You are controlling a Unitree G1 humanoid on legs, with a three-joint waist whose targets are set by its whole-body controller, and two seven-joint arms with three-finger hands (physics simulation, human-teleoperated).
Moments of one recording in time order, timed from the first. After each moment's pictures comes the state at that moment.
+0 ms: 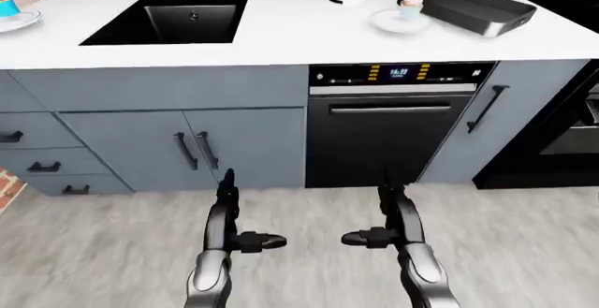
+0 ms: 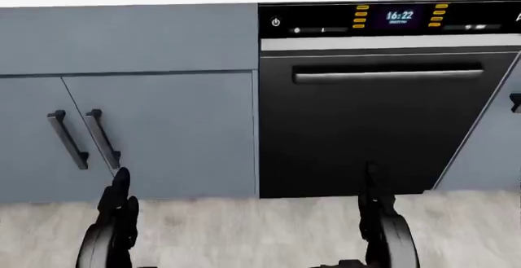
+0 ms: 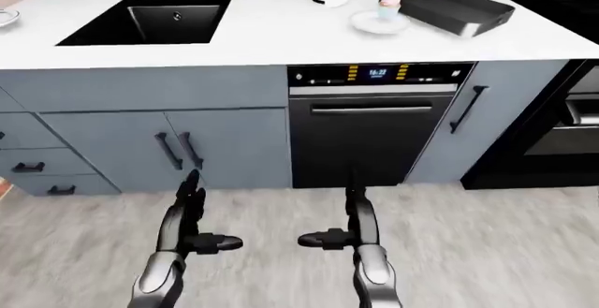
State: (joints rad) left arm 0.03 0.02 0.04 0.09 -0.01 0.06 -0.04; right arm 0.03 -0.01 -0.04 0.09 0.01 0.06 0.04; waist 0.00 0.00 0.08
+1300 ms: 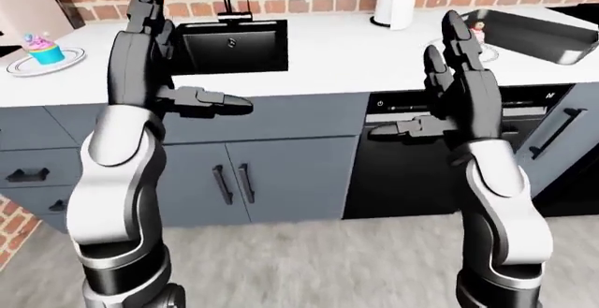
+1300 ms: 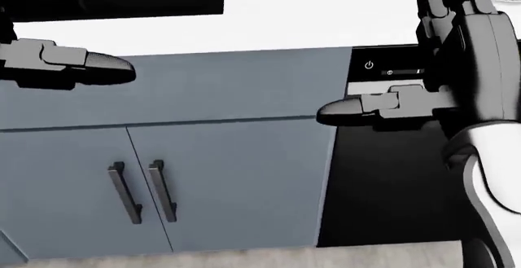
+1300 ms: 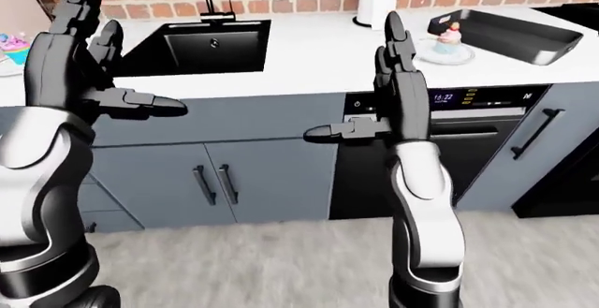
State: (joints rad) left arm -0.67 0.31 0.19 -0.45 -0.04 0.82 -0.05; right arm -0.47 -0.18 -0.15 -0.52 0.08 0.64 -0.01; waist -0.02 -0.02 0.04
